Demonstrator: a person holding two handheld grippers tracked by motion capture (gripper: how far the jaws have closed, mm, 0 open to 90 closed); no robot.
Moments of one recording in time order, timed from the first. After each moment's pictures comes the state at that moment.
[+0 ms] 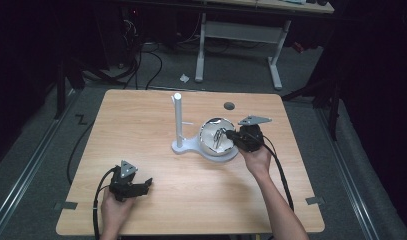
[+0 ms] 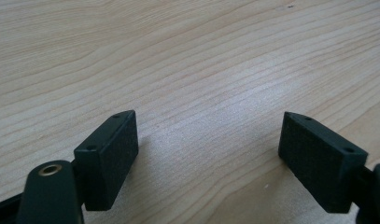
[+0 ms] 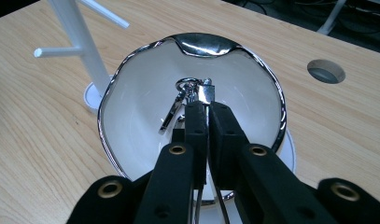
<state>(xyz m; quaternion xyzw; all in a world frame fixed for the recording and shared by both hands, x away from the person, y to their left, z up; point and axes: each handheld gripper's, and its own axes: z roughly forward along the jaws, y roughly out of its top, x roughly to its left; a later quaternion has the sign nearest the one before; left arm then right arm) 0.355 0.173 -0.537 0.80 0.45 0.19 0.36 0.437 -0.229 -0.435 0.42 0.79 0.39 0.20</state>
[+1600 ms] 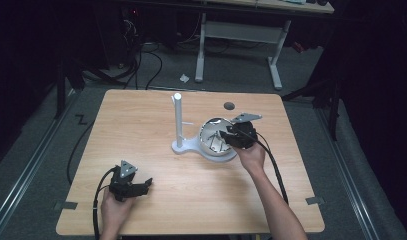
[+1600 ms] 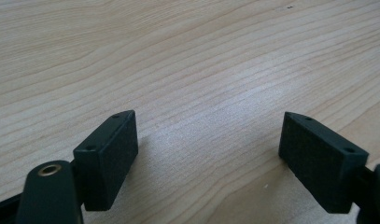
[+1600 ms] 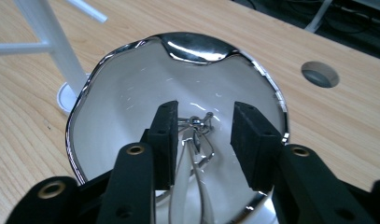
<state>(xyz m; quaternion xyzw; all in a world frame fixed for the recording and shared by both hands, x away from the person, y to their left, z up) 0.355 0.173 -0.537 0.80 0.45 0.19 0.36 0.453 -0.216 -0.442 0.42 0.80 0.37 0.22</state>
